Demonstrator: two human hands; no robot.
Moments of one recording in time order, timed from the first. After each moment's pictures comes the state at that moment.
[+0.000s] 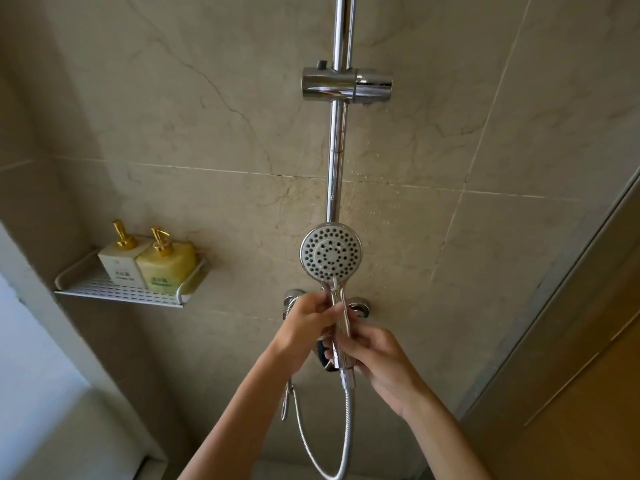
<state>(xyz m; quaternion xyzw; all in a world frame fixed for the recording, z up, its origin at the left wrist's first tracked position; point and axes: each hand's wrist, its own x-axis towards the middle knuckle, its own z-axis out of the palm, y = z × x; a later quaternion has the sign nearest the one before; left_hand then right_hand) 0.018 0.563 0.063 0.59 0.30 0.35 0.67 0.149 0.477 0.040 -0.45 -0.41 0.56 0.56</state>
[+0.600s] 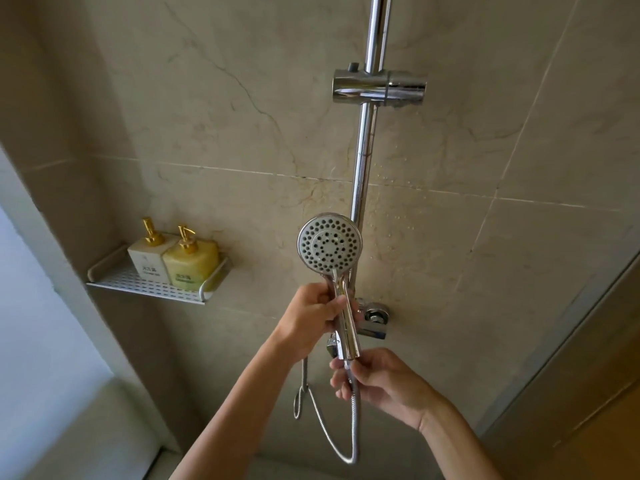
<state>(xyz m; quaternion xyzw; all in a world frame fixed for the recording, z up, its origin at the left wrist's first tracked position) -0.002 0.578 0.079 0.56 0.33 0.37 0.66 0.152 0.486 0.019 -0.38 -0.42 0.70 0.44</state>
